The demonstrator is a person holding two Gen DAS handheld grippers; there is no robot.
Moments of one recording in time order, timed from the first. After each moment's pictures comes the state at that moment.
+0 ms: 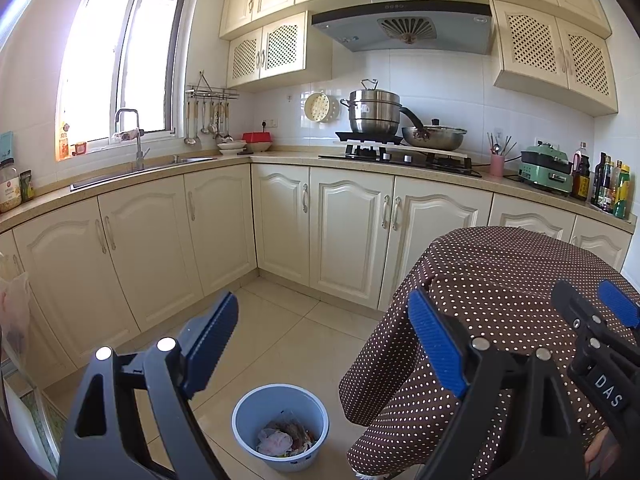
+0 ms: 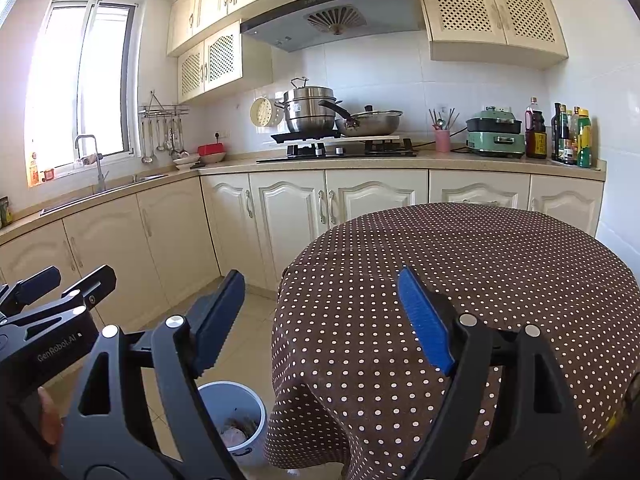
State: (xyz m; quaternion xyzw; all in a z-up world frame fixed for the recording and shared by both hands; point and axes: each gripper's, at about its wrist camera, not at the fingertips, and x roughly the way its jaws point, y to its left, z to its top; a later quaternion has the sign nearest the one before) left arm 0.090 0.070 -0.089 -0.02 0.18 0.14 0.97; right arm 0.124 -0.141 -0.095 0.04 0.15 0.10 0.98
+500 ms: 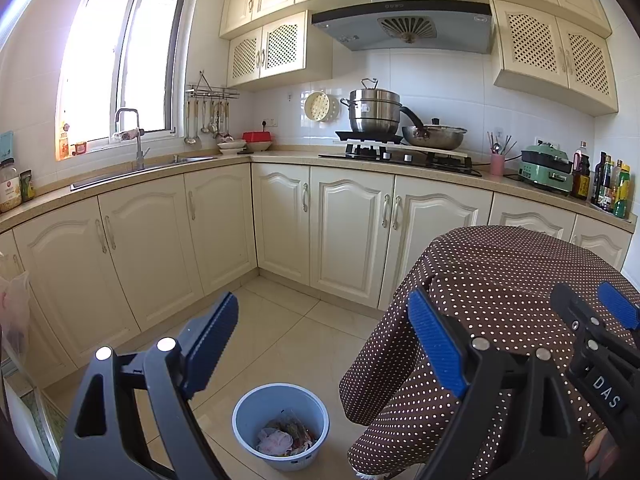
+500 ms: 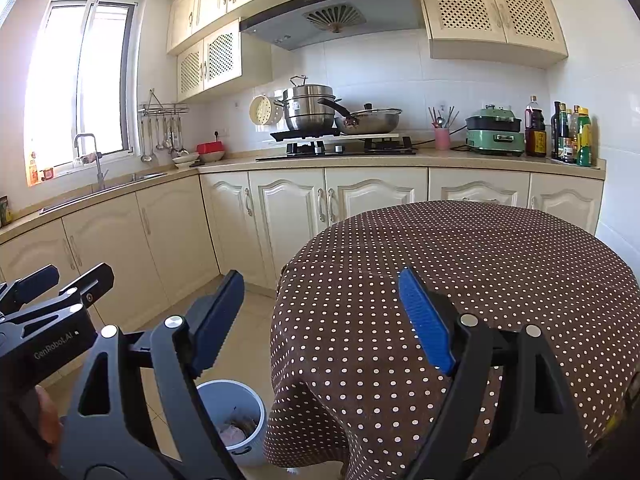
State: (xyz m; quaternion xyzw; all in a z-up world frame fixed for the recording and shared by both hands) left arm 0.087 0.073 -0.091 -0.02 0.18 0.14 0.97; right arm 0.123 -0.143 -0.098 0.04 0.15 0.10 0.98
